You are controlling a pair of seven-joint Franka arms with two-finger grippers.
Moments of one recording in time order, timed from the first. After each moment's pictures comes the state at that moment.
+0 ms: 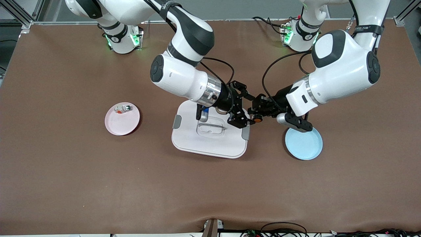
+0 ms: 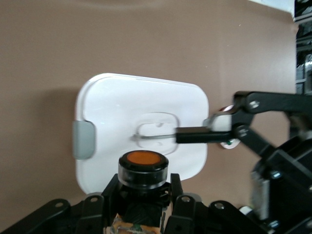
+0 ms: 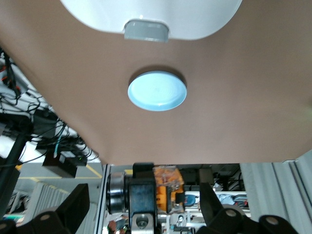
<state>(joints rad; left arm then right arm) 0.02 0.25 -0.43 -1.67 -0.54 2.09 -0.02 0.68 0.71 0.06 -1.05 0.75 2.29 1.97</state>
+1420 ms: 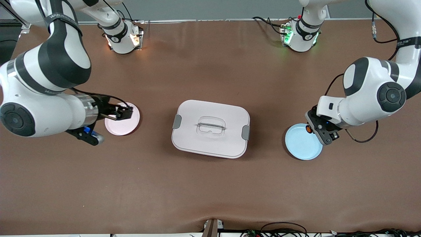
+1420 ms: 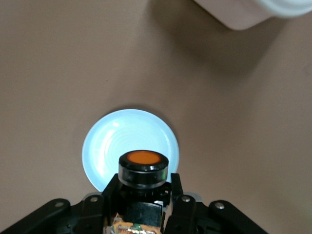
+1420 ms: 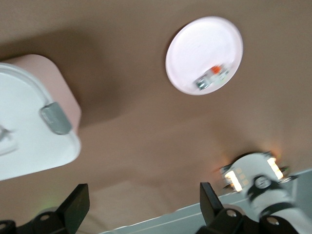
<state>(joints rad) 0.23 0.33 -0.43 -1.74 0.04 1.99 0.98 0.17 0.61 0.05 -0.92 0.19 1.07 0.62</state>
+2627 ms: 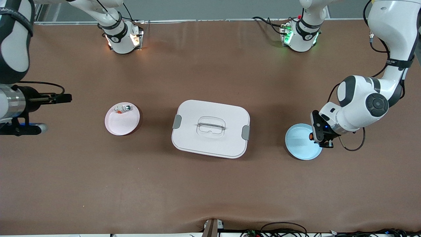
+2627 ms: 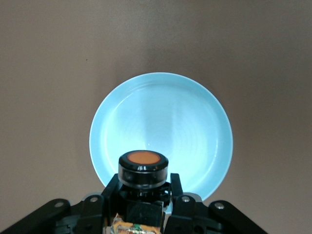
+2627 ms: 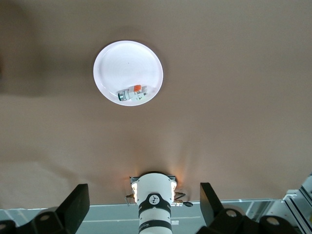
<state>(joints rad) 0.33 0.41 -0.43 -1.98 0.14 2.41 1.42 -0.03 0.53 0.05 -0.93 -0.02 0.97 0.02</state>
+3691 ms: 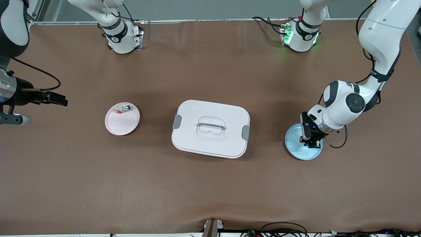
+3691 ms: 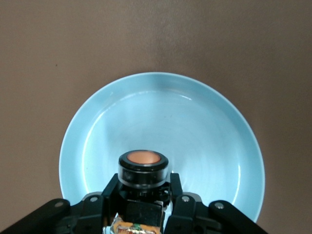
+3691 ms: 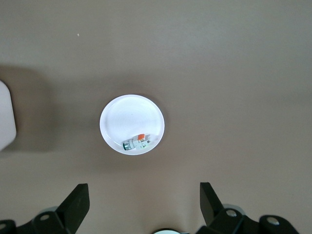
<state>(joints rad) 0.35 0.52 -0.43 -2.11 0.24 2.73 1.42 -0.06 0.19 0.06 -1.43 -0.01 1.43 0.12</state>
